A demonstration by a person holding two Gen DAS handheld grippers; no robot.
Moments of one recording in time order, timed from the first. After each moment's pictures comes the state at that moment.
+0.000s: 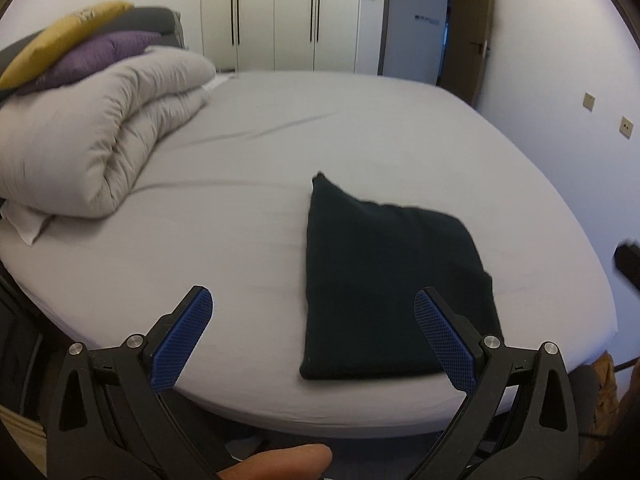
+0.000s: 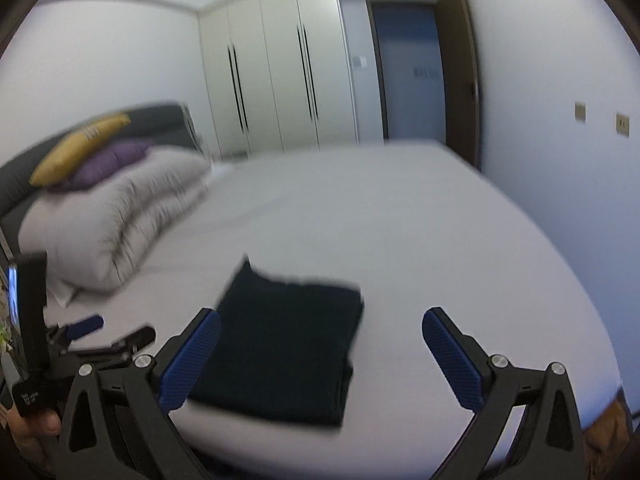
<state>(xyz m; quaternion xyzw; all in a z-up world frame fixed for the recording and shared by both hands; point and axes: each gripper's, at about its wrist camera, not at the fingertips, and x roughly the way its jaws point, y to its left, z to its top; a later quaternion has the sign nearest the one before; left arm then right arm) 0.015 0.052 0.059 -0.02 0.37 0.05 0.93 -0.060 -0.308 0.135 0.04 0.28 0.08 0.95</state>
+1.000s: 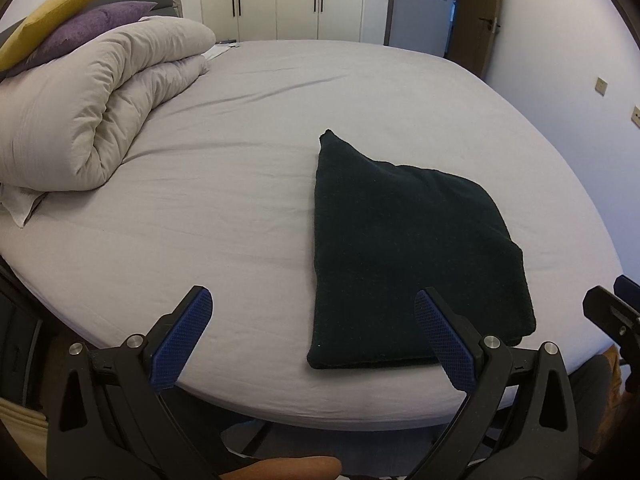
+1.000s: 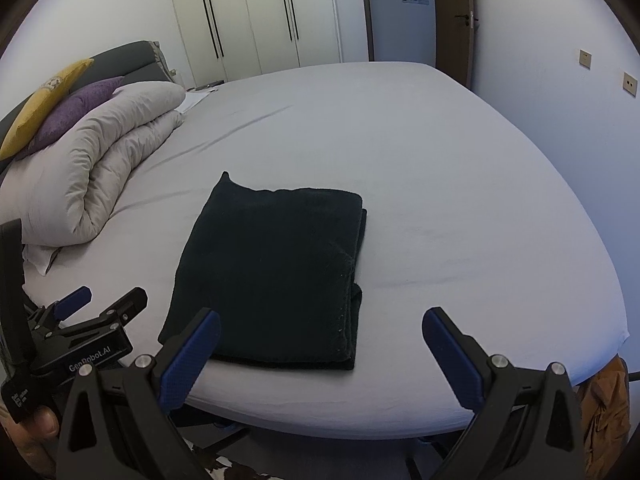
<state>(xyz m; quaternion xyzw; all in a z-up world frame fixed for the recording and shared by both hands) 0.065 0.080 -0.005 -0.03 0.41 0.05 0.91 -0.041 -0.294 0.080 0.04 0.41 0.06 0.91</state>
